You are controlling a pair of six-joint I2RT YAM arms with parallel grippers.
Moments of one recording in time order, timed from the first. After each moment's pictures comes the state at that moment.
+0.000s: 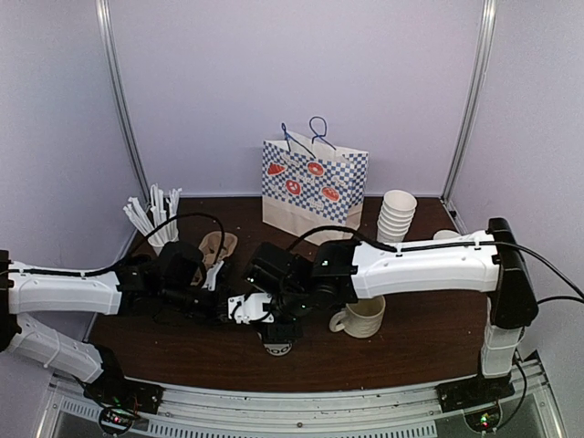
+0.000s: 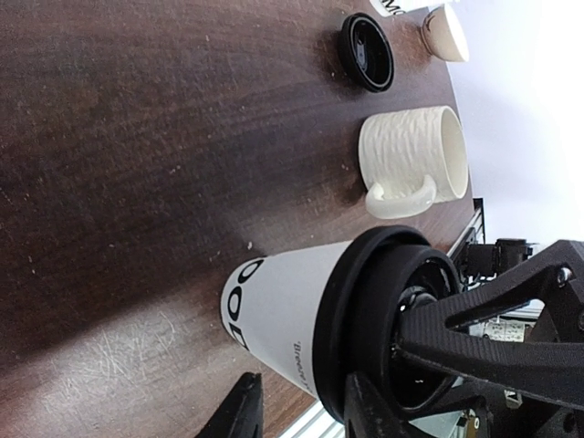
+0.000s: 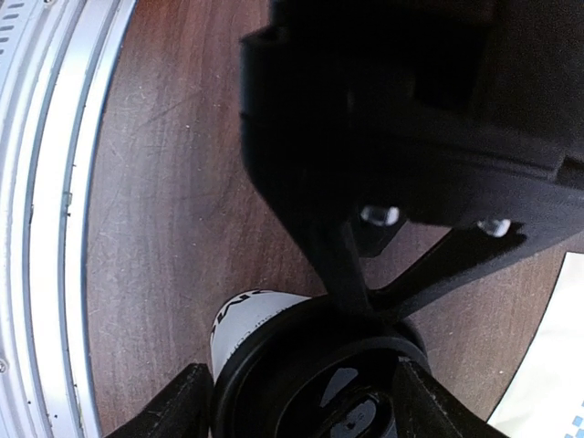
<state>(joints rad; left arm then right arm) -0.86 1.23 0.59 -0.10 0.35 -0.86 1.28 1.95 1.63 -0.73 0.09 -0.46</state>
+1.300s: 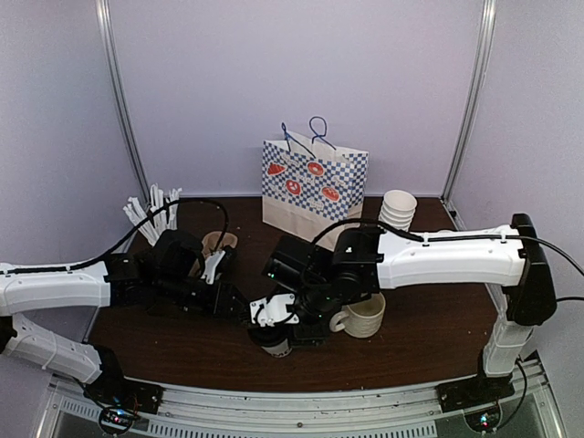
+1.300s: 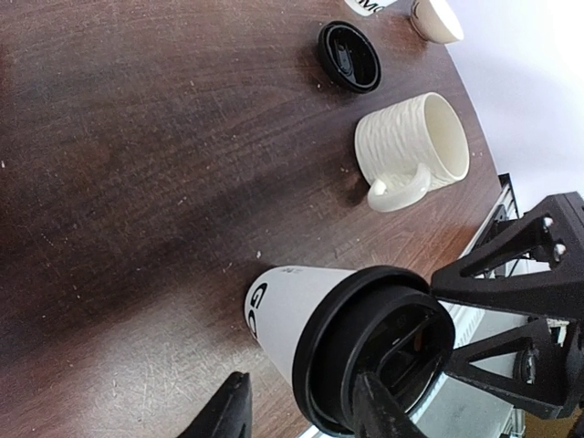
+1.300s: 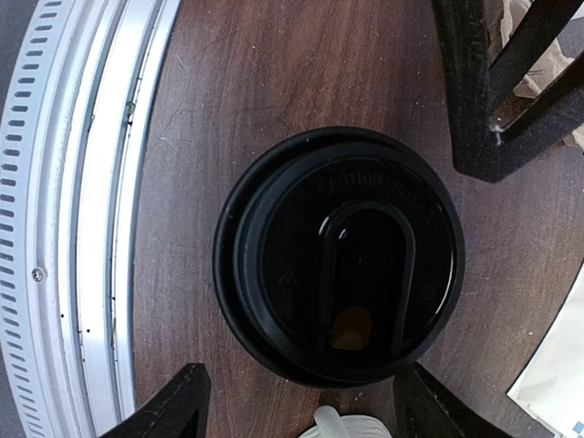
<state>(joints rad) -0.90 1.17 0.71 -0.29 0.26 -0.67 1.26 1.83 1.58 -0.89 0.03 -0.50</state>
